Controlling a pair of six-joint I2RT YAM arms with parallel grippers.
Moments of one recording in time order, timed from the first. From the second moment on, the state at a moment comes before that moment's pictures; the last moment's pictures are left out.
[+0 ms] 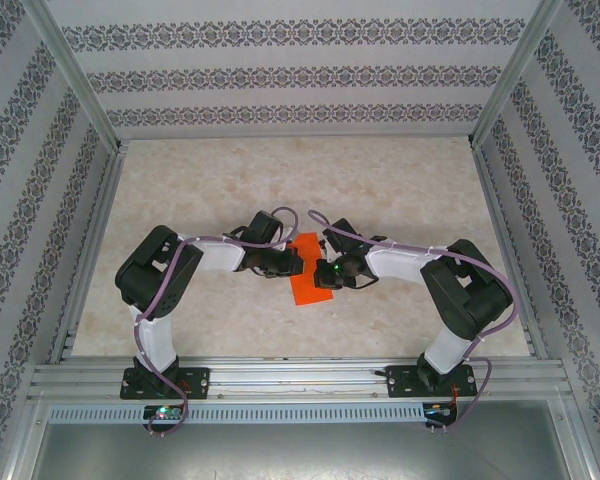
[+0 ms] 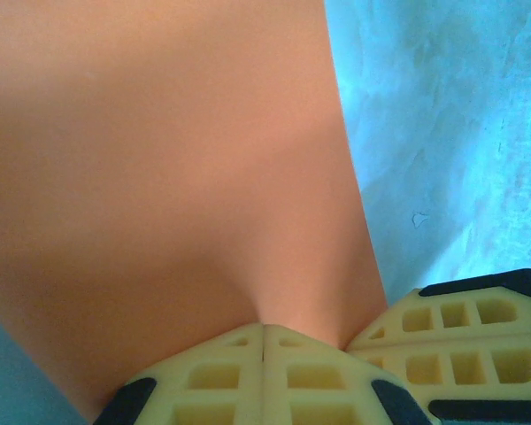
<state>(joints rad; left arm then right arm) -0.55 1.90 0.95 -0.01 0.56 -0.61 0.61 1.70 0.85 -0.35 -0.35 0.59</state>
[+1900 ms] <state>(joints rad) -0.44 1.95 1.02 0.02 0.52 -0.54 0.65 1.69 0.81 -0.27 -0.36 0.69</state>
